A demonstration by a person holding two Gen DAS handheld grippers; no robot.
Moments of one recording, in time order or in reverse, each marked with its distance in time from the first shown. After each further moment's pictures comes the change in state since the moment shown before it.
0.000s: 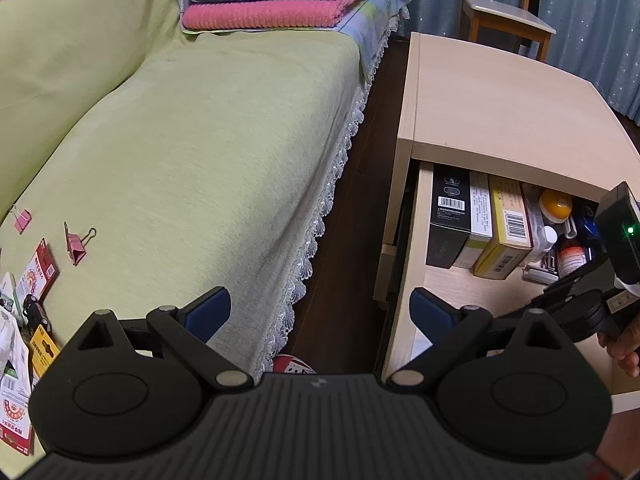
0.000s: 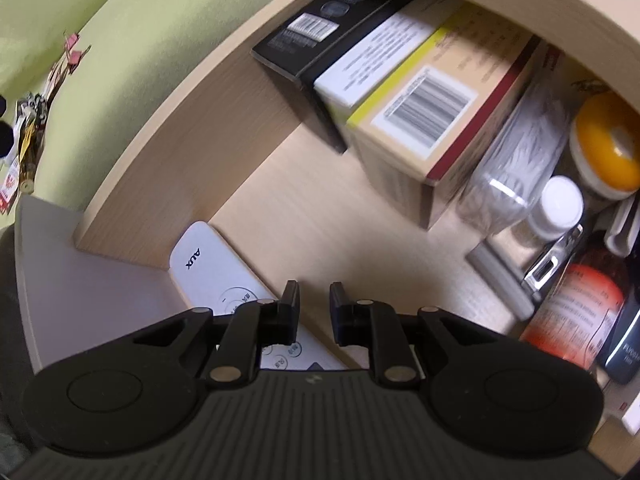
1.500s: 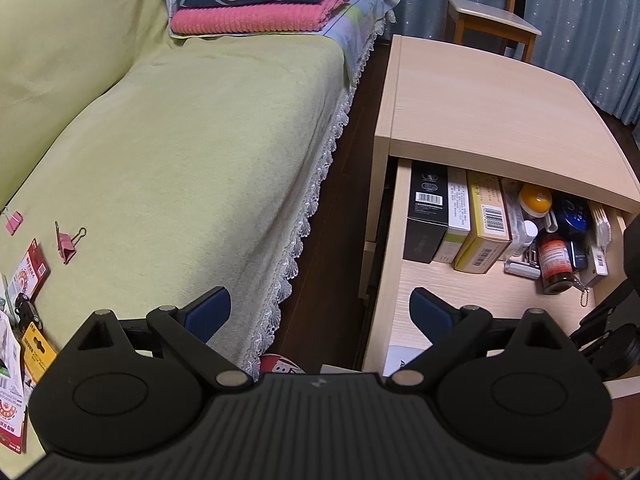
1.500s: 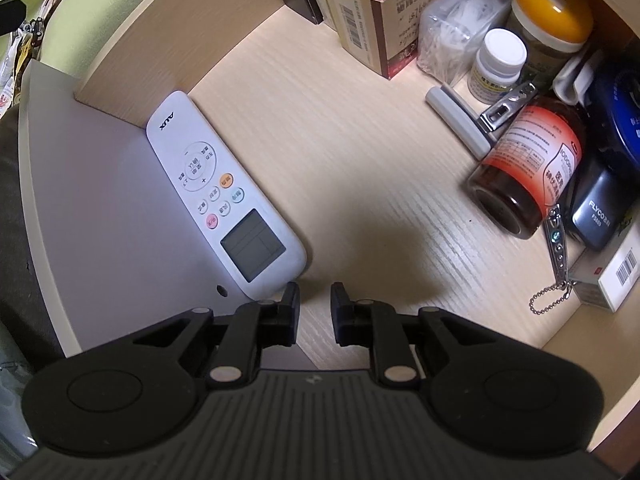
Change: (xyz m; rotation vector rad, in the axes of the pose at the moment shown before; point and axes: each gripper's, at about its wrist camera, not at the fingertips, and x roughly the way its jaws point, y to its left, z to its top) left arm -0.008 -0.009 -0.008 0.016 -0.014 -0.040; right arm -0.049 -0.047 -0.054 -0.041 0.208 -0.051
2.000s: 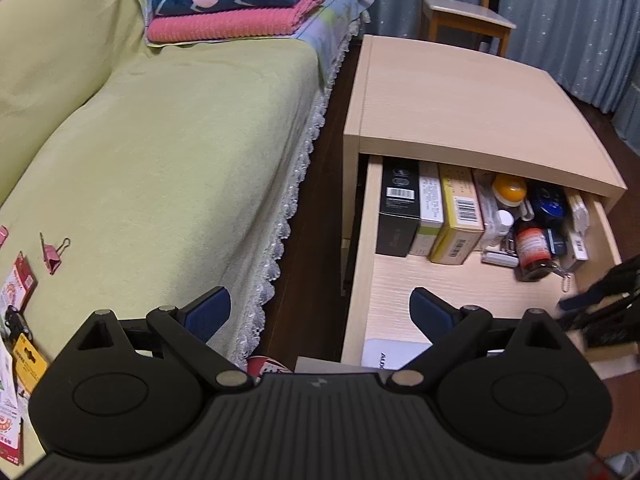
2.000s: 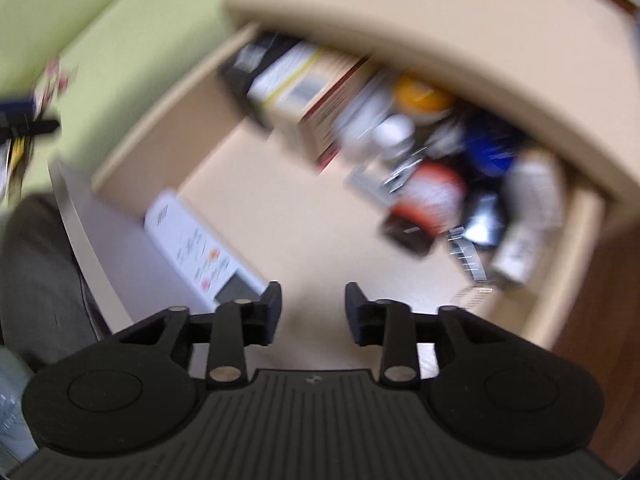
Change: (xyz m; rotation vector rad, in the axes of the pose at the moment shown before) left arm -0.010 -0.007 -0.006 0.059 -0.013 -0.064; right arm -0.072 0.005 -0.057 0.150 -0.383 -0.130
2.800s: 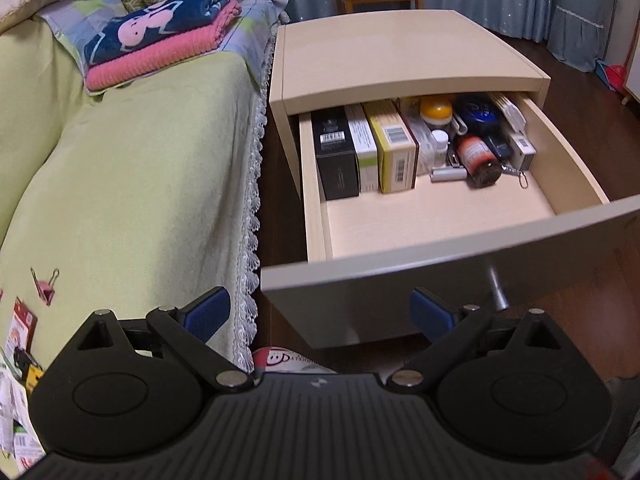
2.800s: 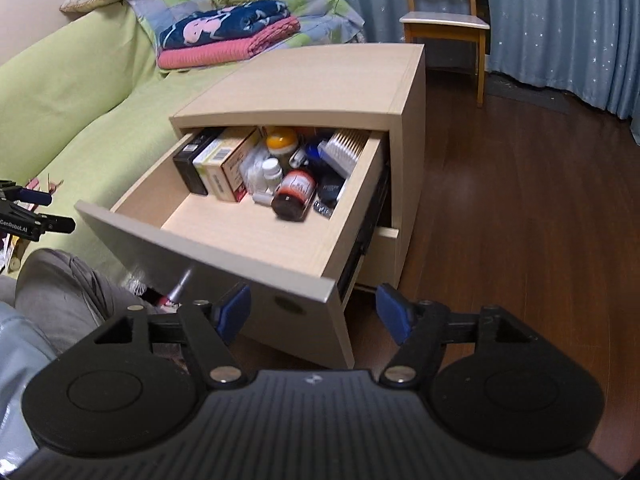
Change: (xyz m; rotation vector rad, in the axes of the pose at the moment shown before) left arm -0.026 -0.022 -0.068 0.265 -0.020 -0.057; right arm -0.137 -0.023 -0.170 0.213 -0.399 -0.153
